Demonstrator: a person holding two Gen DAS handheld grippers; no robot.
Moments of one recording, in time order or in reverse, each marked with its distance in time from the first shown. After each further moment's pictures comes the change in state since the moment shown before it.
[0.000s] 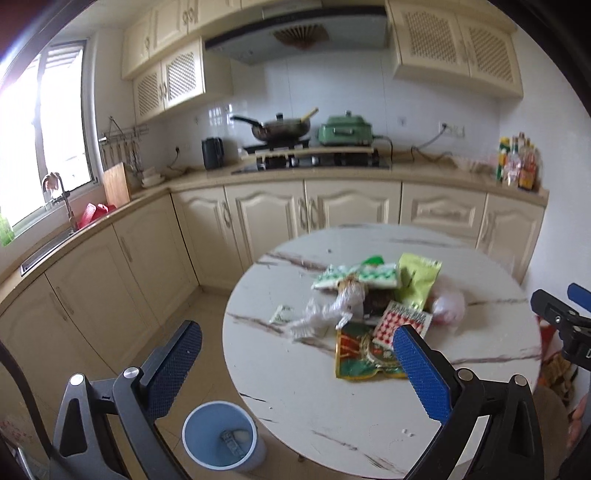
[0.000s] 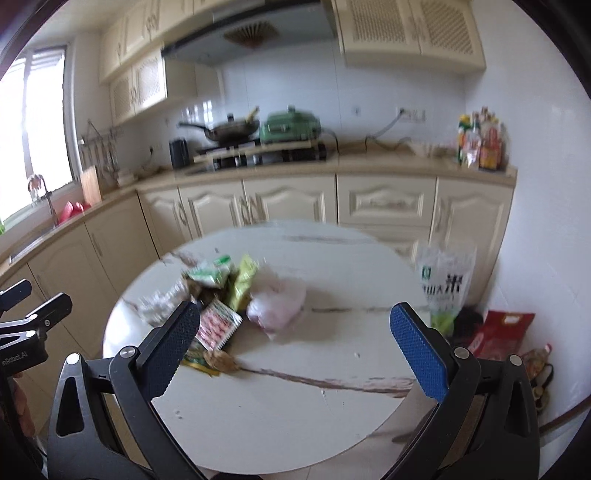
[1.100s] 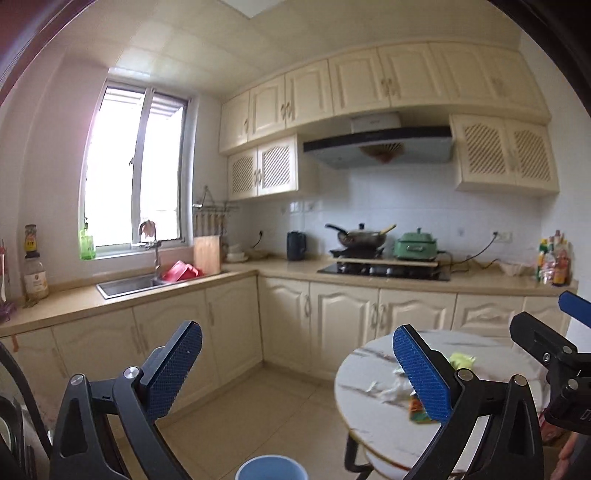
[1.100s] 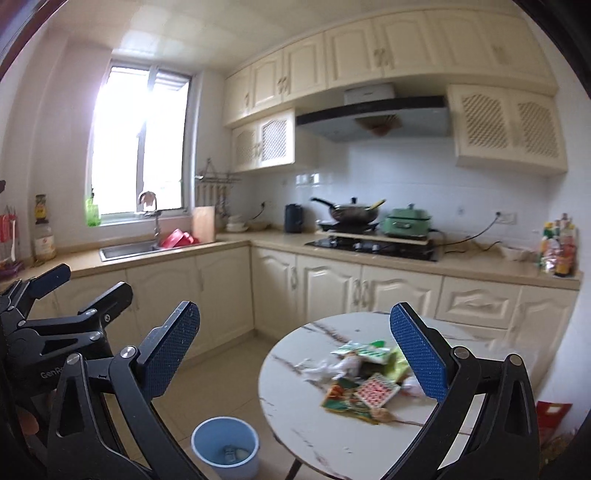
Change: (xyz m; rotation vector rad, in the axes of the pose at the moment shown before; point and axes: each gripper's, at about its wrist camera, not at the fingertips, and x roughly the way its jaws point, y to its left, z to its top) left arm -0.250 -0.013 -0.145 -0.166 -0.426 0.221; right arm -0.163 0.193 0.010 -0.225 -0.349 0.307
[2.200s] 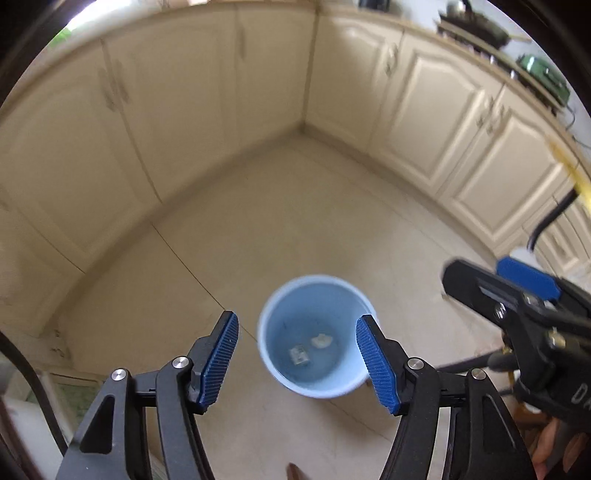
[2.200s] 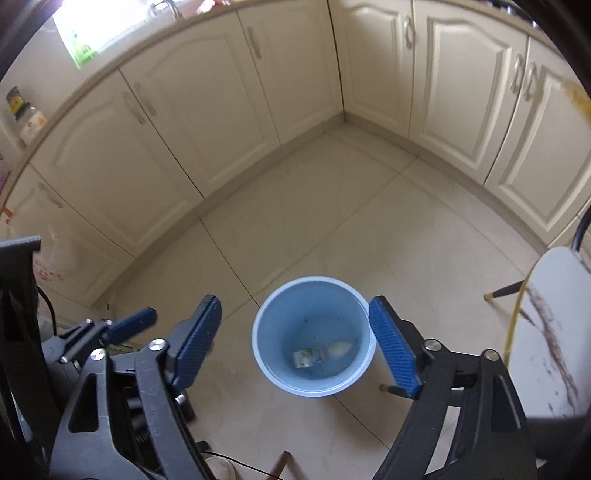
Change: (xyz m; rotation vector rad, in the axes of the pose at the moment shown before) left arm 0.557 0.246 -0.140 -0.180 0.934 0.126; right arm 0.439 0.177 -0.278 0.025 0.875 0.362
